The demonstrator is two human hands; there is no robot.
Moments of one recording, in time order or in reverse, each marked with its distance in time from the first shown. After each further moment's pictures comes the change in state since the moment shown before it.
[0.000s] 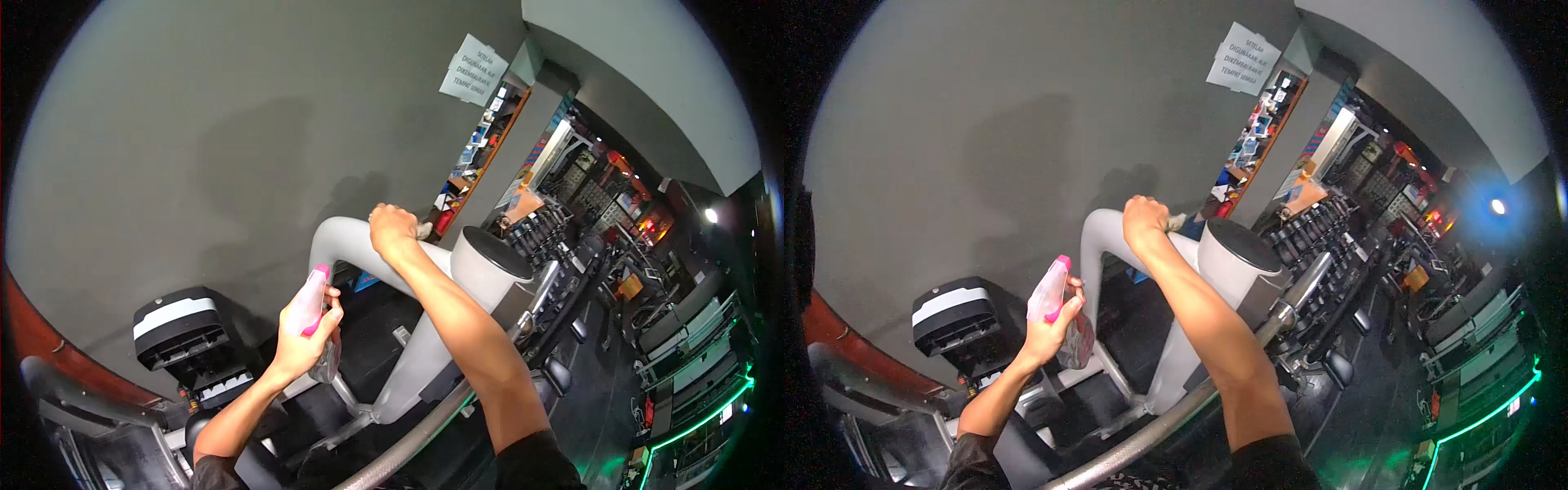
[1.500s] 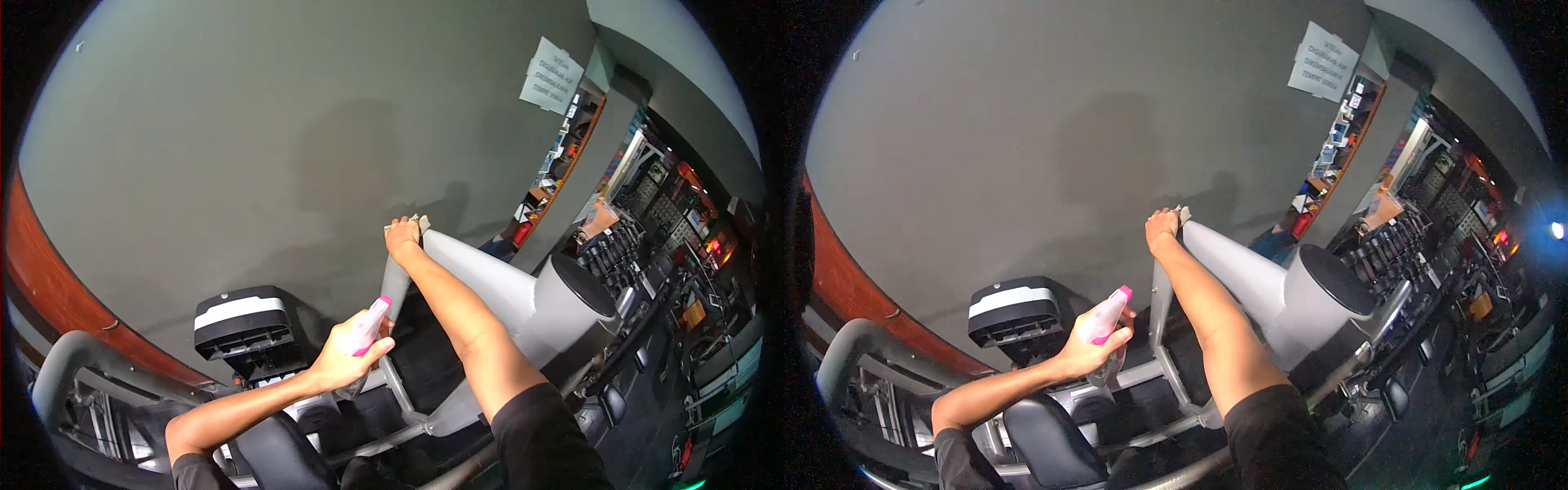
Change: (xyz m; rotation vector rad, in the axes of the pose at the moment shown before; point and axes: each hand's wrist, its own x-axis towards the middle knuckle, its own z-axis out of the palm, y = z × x) left_hand -0.005 -0.001 -0.047 0.295 -0.137 -0.189; right_hand 0.108 -0.113 0.129 -0.359 -0.158 -0.318
